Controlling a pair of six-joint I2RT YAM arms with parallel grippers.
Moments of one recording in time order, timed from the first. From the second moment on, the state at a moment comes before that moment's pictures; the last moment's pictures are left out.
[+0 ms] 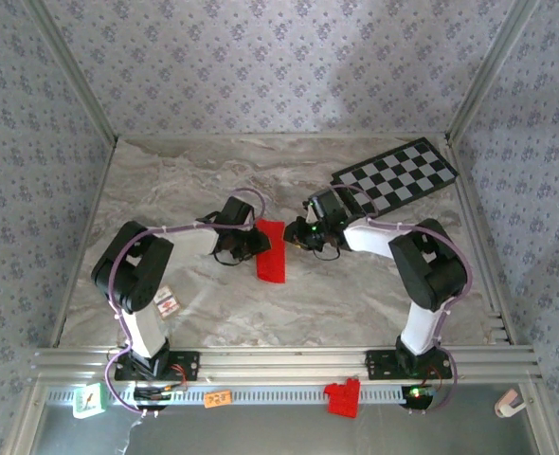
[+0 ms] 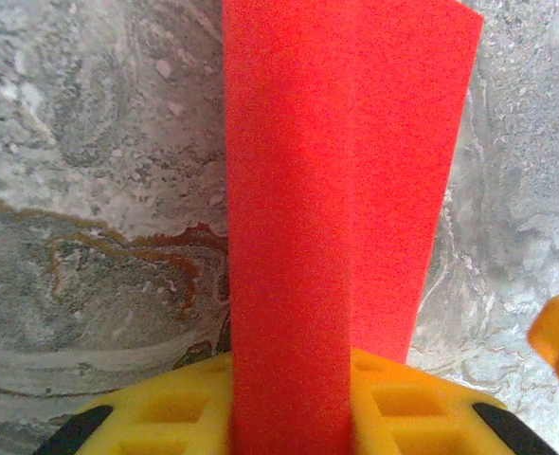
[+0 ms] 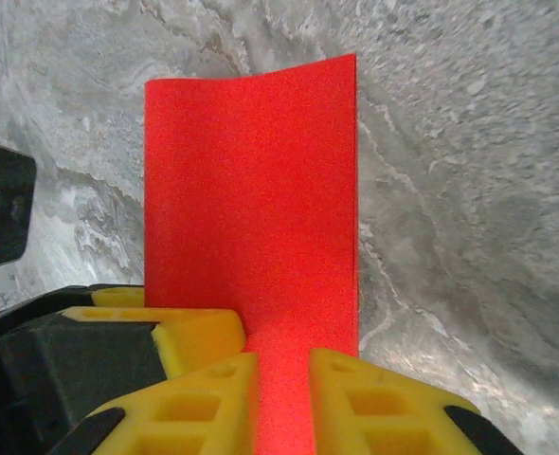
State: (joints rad) left arm -0.58 1.78 0.93 -0.17 0.31 -0.86; right arm 0.56 1.80 0.98 -0.04 -0.44 0.83
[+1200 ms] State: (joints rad) left arm -0.58 1.74 1.00 -0.38 0.27 -0.86; right arm 0.61 1.98 1.24 -0.41 -0.37 0.70
